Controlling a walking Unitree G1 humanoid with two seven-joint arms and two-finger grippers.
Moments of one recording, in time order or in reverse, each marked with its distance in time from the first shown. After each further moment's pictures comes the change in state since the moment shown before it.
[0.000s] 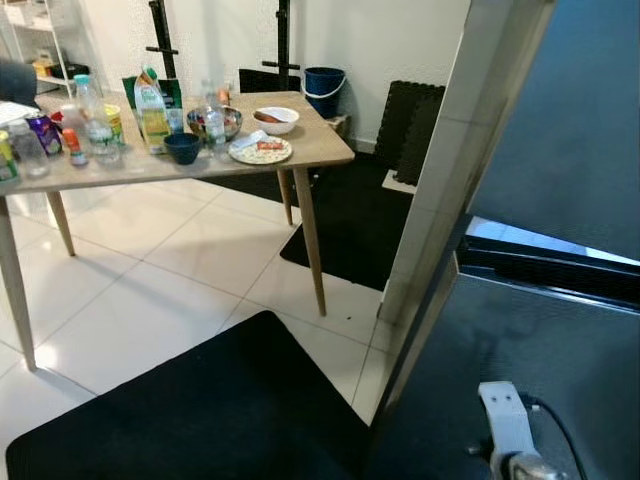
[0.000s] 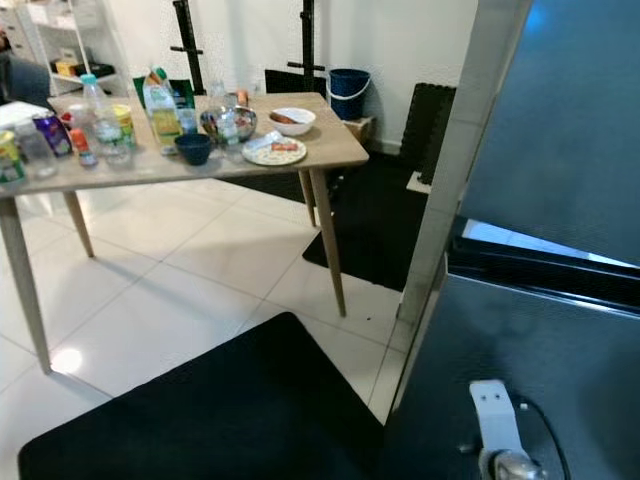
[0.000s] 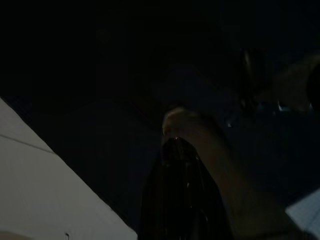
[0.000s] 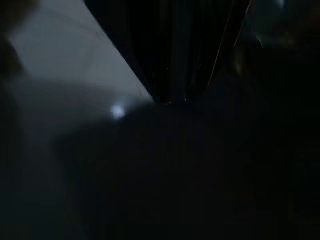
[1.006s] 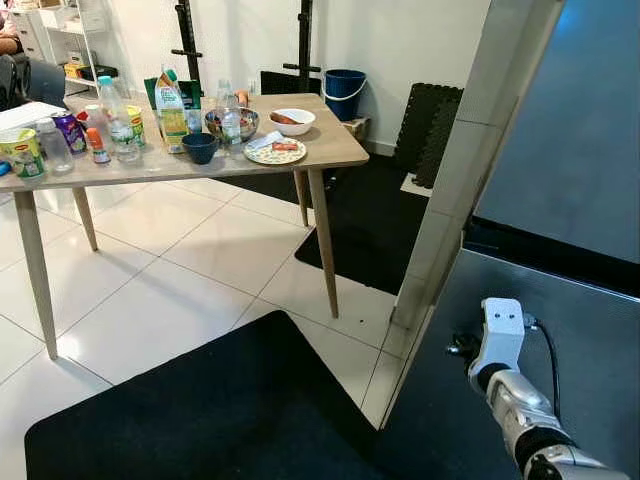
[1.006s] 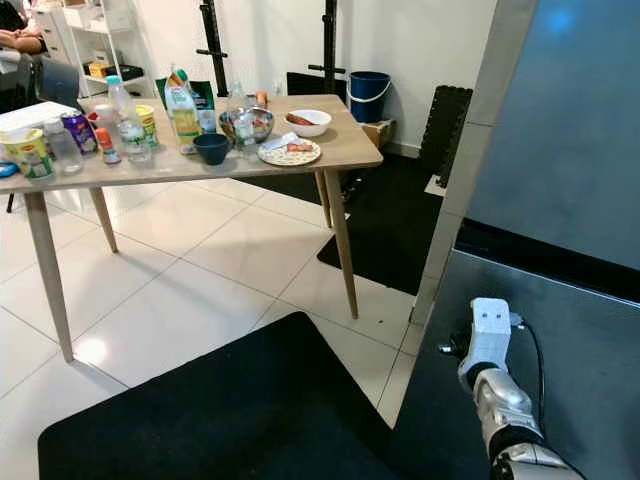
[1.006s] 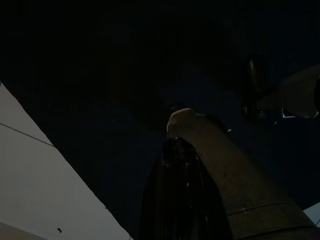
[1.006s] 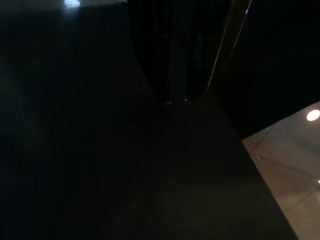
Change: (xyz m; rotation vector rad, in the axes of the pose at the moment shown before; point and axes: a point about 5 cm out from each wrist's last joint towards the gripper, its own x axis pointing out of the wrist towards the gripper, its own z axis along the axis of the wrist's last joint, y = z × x) left arm 0.000 -0.002 0.001 -0.001 -0.007 -0.004; right arm 0.008 0.013 0.095 0.100 -0.361 0.017
